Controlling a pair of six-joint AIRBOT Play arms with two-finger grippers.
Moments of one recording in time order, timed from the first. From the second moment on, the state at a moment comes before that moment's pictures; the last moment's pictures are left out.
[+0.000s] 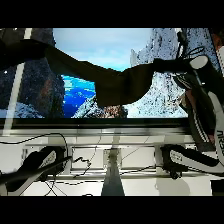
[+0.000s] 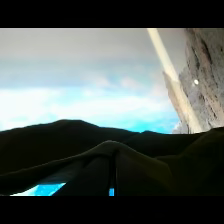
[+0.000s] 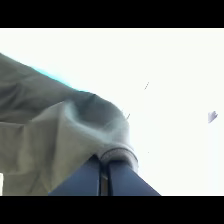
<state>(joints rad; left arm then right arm) 0.07 -0.93 1.21 0.96 -0.89 -1.17 -0.01 -1.25 1.14 -0.95 0.85 1.26</state>
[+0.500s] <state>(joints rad) 0.09 -0.75 1.21 0.99 -0.62 -1.17 -0.11 -0.84 1.24 -1.12 0.87 1.29</state>
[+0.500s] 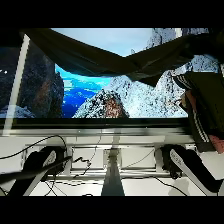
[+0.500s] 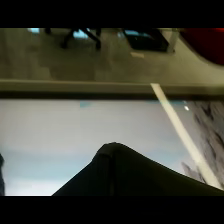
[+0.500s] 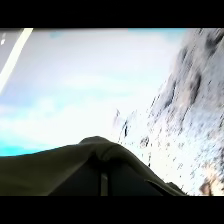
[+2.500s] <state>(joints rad) 0.33 -1.39 1.14 0.92 -1.26 -1.04 -0.36 -1.42 1.10 -1.18 1.17 1.37</state>
